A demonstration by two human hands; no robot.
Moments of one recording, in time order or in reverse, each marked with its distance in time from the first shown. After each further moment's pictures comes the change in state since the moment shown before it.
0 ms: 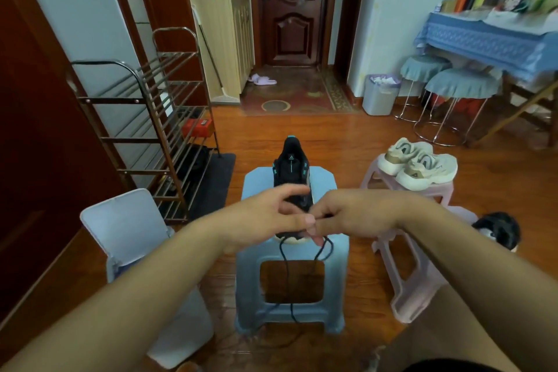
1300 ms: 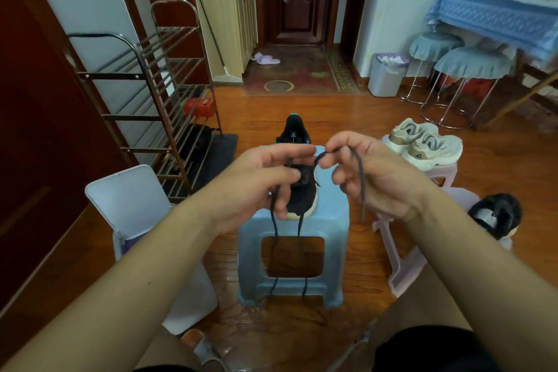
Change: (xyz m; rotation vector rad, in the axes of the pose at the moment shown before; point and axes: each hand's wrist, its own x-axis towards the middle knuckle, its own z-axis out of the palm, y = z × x) left_hand -0.028 0.019 0.013 -0.350 0.241 0.167; right_hand -0.014 0.008 0.020 1.302 0.335 -0.425
